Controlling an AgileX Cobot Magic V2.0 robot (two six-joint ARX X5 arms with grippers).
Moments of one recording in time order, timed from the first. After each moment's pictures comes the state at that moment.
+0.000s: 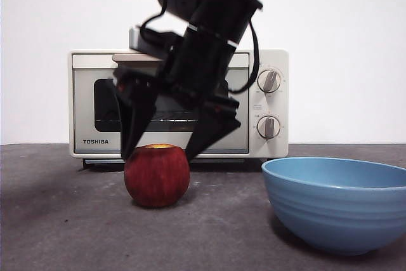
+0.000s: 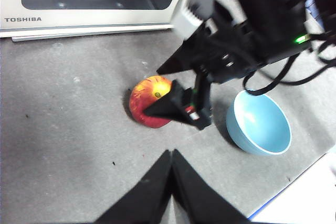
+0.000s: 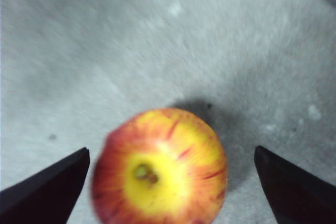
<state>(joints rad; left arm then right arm) -0.22 0.58 0.76 -0.77 0.49 -0.15 0.80 1.89 1.34 -0.47 -0.13 0.14</state>
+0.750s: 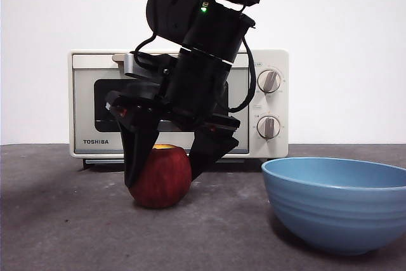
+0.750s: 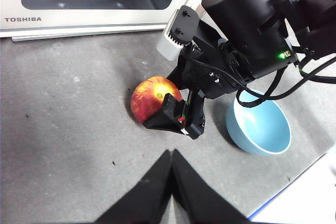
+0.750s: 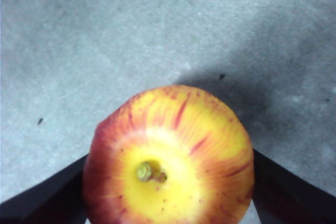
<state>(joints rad) -0.22 0.58 0.76 -0.77 0.49 -0.15 0.82 1.94 1.35 -0.52 -0.13 0.19</state>
